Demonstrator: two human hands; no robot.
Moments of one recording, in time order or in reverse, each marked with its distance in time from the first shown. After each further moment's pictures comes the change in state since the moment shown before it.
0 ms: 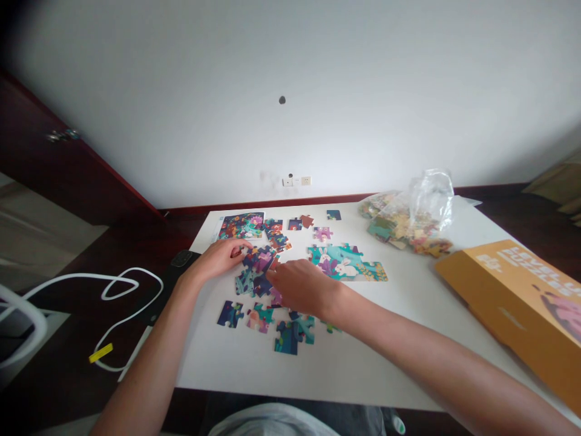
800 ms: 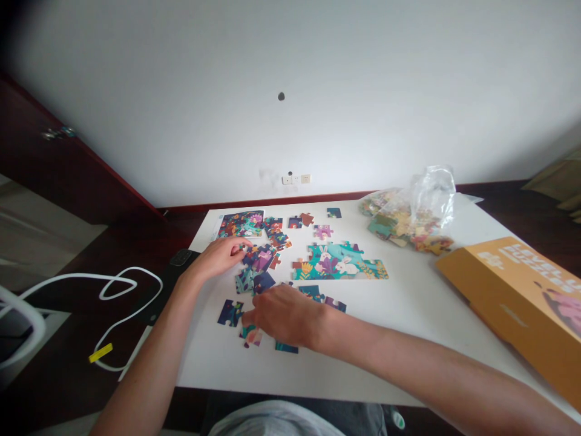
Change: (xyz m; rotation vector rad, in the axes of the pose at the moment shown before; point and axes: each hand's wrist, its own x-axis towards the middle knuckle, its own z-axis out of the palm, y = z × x) left_hand 0.000 0.001 0.001 0.014 0.011 -0.030; right_hand 0.007 -0.037 0.022 0.119 -0.011 -0.311
